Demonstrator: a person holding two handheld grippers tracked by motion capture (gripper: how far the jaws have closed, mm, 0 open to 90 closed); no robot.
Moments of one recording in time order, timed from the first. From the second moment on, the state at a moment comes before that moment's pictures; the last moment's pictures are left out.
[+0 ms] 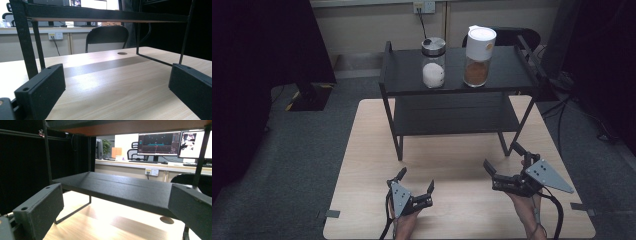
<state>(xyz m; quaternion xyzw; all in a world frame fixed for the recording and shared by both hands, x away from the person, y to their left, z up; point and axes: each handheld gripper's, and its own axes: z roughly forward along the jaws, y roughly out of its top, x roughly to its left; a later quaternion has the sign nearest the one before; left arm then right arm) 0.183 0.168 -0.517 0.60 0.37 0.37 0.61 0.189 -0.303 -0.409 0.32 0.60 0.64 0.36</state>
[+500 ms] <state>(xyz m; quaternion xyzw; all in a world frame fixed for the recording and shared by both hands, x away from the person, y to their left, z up) 0.183 0.169 -0.517 0.60 0.37 0.37 0.61 0.180 -0.307 -0.441 0.34 0.60 0.63 0.36</state>
